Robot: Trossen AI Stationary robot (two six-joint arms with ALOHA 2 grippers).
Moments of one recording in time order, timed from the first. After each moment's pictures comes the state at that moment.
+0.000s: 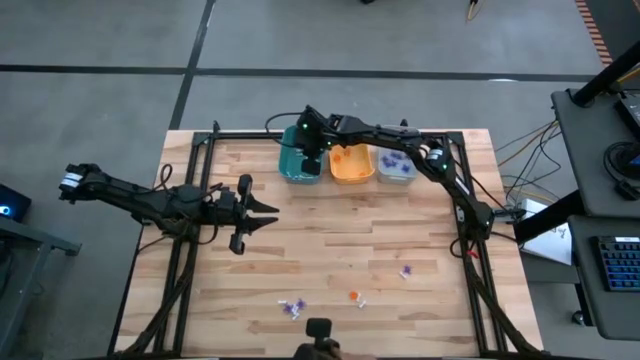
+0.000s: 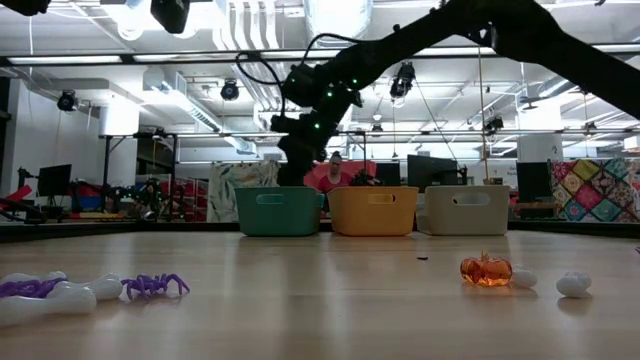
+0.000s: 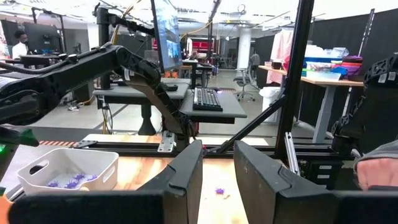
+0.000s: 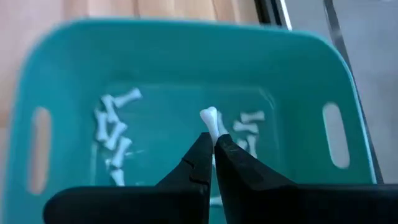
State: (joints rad) left arm -0.24 0.82 0.53 0.37 -0.20 -0.04; right arm -0.46 2.34 2.09 -0.66 -0.05 -0.36
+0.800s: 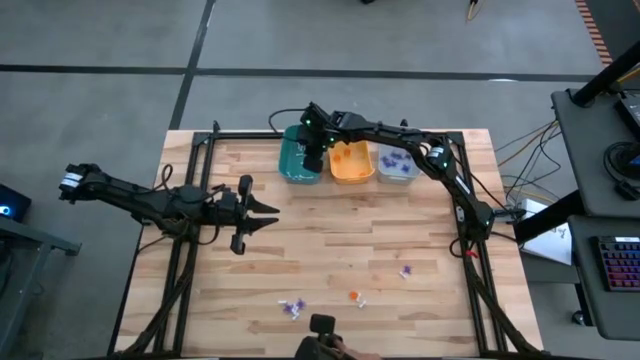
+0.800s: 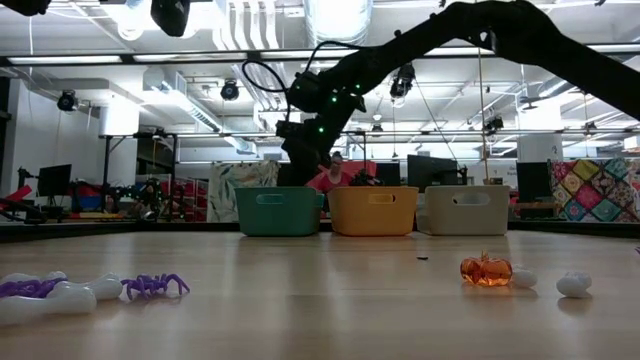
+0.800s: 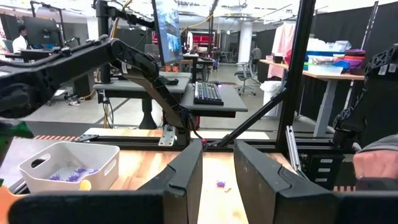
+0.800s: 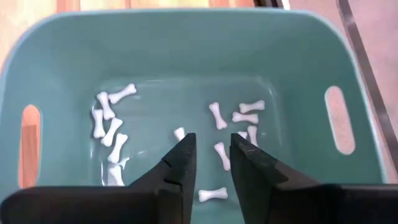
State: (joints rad) left arm -0.24 0.82 0.53 0.35 -0.20 -0.04; right arm -0.49 2.34 2.08 -0.67 -0.10 -0.31
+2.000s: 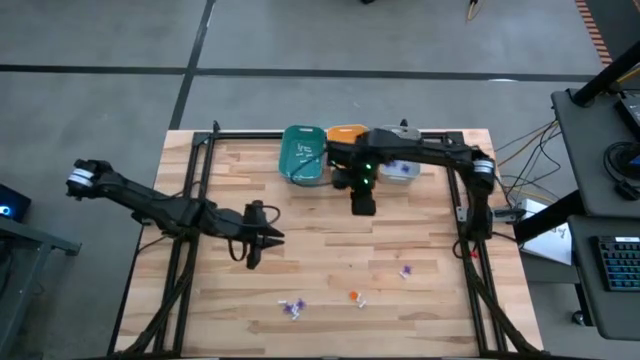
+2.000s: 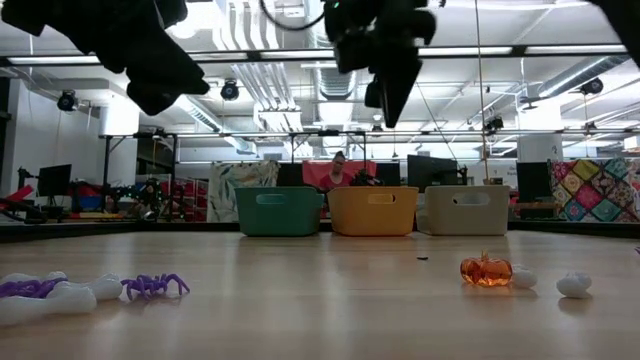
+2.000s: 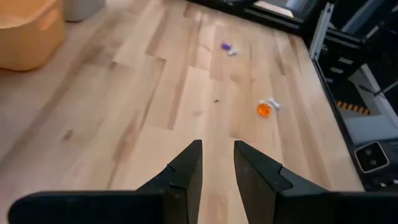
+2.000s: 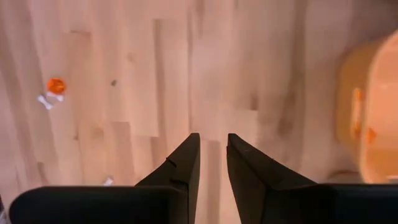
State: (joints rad) left arm -0.29 1.02 0.56 -0.05 -0.20 -0.43; right arm -0.24 1.92 1.85 -1.38 -0.25 -0.22
